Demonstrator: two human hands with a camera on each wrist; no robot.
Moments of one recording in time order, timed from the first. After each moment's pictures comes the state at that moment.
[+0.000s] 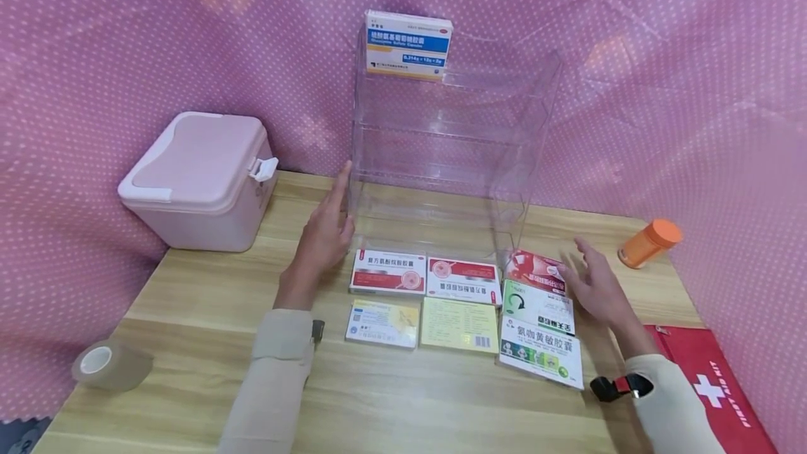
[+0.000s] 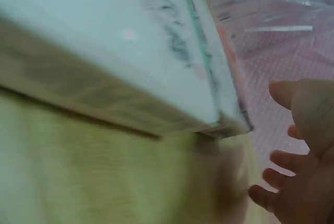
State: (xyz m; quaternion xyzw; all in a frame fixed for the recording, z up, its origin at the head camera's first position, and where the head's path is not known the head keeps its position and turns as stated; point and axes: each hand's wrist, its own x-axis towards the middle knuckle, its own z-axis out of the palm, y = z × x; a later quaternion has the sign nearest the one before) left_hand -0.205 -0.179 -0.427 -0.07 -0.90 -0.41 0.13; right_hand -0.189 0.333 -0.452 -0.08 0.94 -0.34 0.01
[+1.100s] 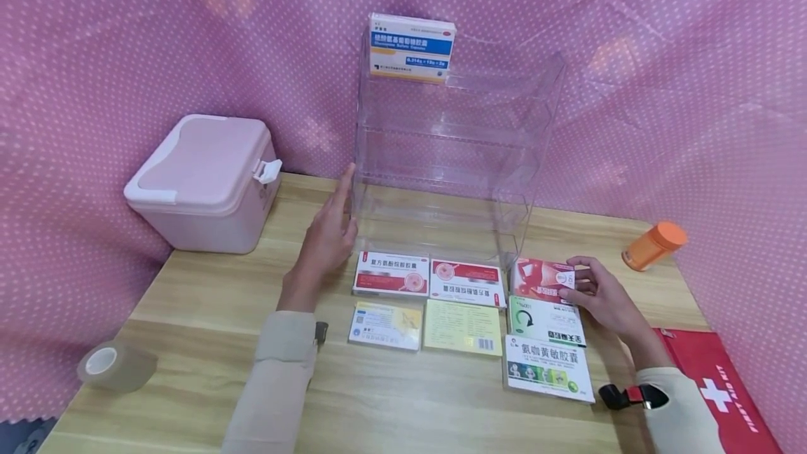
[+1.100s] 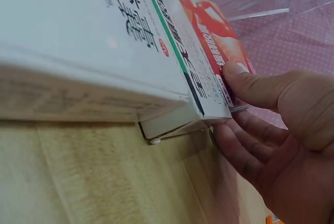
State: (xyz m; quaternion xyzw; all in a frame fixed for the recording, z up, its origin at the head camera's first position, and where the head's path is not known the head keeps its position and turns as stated) left_hand -0.205 -0.179 -0.428 -0.07 -0.90 -0.41 0.13; right_hand -0.177 0.338 -0.455 -0.07 0.91 -0.40 0.10
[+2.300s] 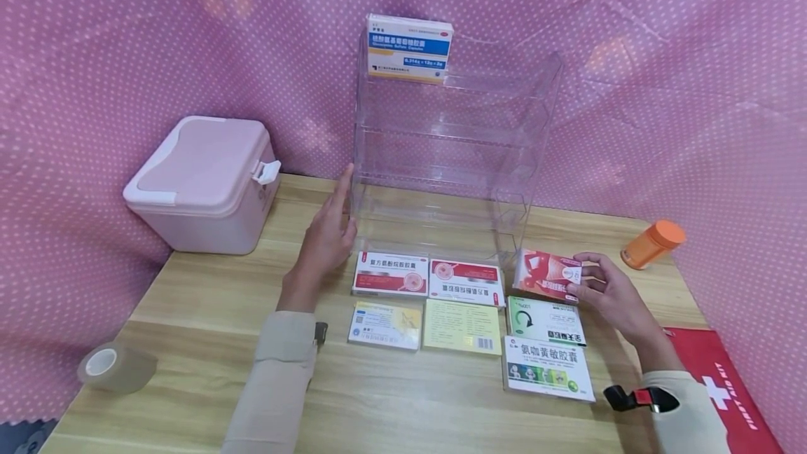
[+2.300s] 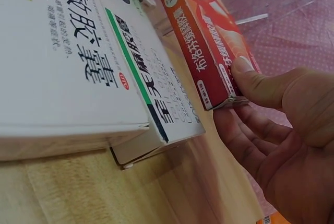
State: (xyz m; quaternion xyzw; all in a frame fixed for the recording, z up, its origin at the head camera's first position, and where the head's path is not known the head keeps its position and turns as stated) left_hand -0.204 -0.179 -0.429 -0.07 -0.90 -0.41 0.13; right_hand -0.169 0.343 -0.443 -0.05 0.89 -0.44 0.07
